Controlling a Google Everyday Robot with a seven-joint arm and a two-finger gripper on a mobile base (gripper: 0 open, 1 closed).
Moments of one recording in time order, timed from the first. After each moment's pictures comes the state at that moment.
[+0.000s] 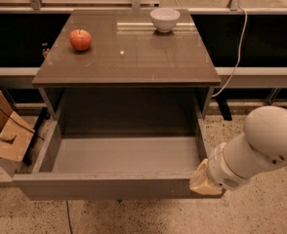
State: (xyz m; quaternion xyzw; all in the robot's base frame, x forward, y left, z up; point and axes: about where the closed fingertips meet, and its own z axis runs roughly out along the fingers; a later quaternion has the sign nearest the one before) arm 0.383 -0.154 0.699 -0.59 0.78 0.13 0.15
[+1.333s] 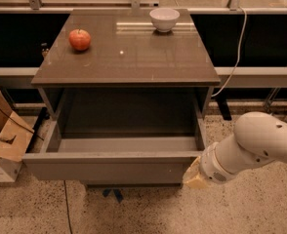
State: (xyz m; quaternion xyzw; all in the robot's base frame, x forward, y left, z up) arm 0.419 -0.148 0.653 -0.56 0.79 0.16 0.18
